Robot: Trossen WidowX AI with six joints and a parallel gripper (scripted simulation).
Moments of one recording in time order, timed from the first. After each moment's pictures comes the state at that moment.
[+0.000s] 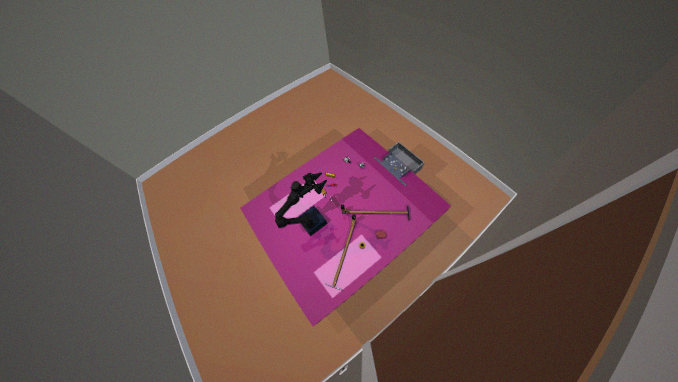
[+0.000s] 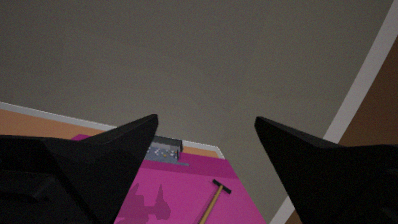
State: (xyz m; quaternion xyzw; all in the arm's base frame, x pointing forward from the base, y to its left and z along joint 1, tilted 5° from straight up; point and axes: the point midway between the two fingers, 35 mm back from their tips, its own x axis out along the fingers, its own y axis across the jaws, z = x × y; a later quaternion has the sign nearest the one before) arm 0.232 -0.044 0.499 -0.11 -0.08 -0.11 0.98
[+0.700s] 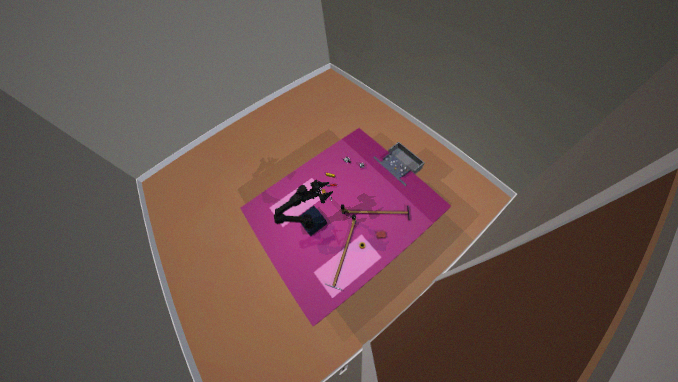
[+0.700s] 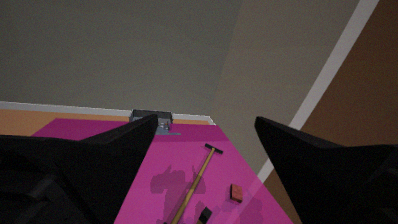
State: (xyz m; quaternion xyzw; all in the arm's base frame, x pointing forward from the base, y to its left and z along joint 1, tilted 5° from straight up) arm 0.230 -0.093 0.432 -0.07 0.02 -0.18 0.98
